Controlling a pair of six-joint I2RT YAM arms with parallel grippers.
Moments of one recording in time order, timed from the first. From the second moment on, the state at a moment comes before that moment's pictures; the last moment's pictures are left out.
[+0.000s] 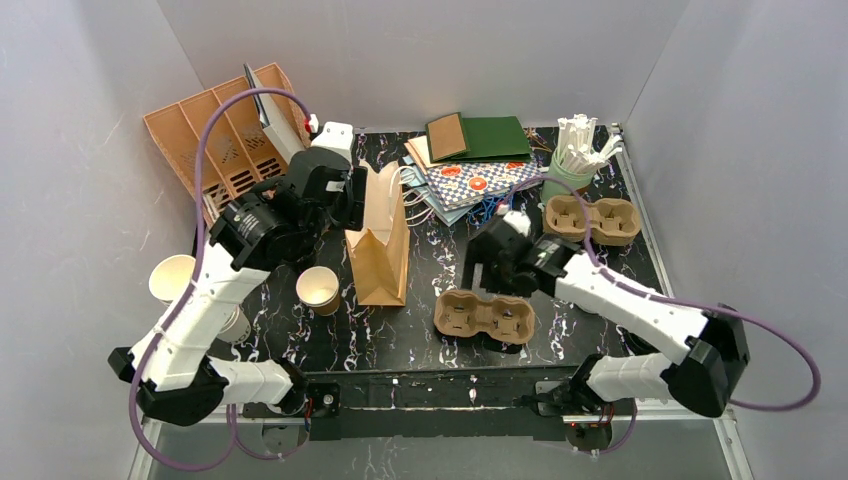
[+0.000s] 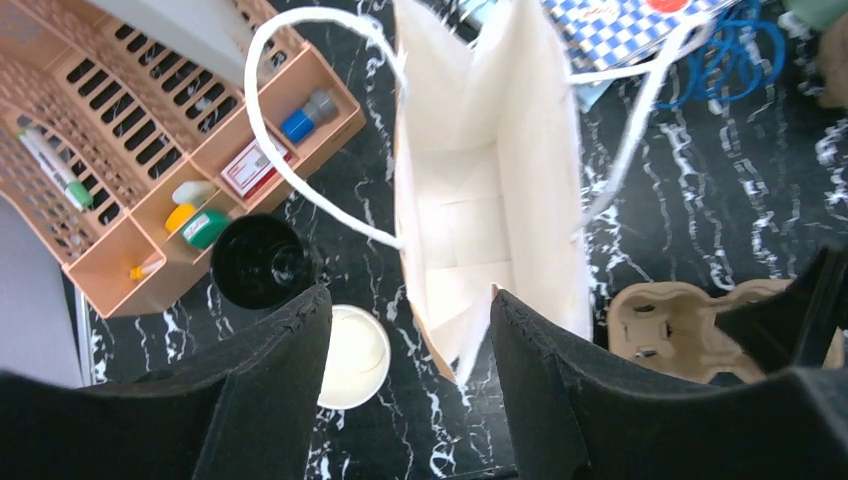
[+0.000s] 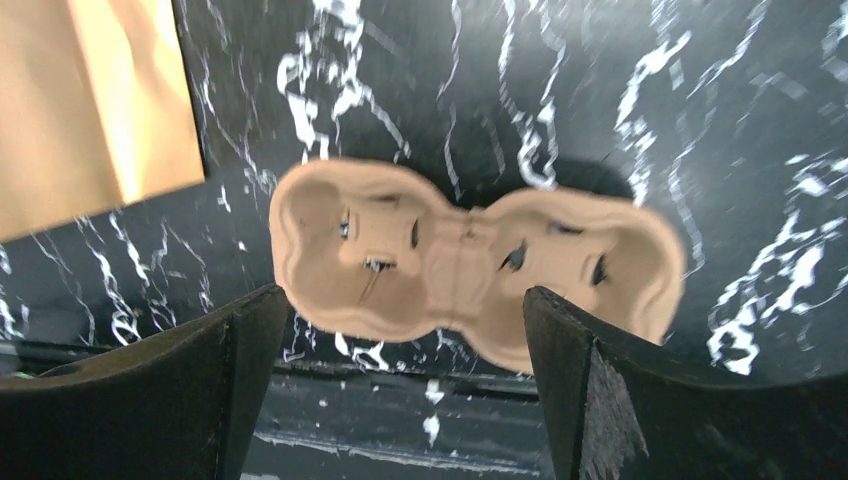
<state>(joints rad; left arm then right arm) -0.76 1.24 1.74 -1.17 -0.51 -0.30 0.84 1.23 1.05 -0.88 0.24 0.86</state>
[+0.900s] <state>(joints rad) -0.58 1.24 1.50 -0.97 -0.32 -0.28 1.11 1.46 0.92 -0.89 0.45 1.23</state>
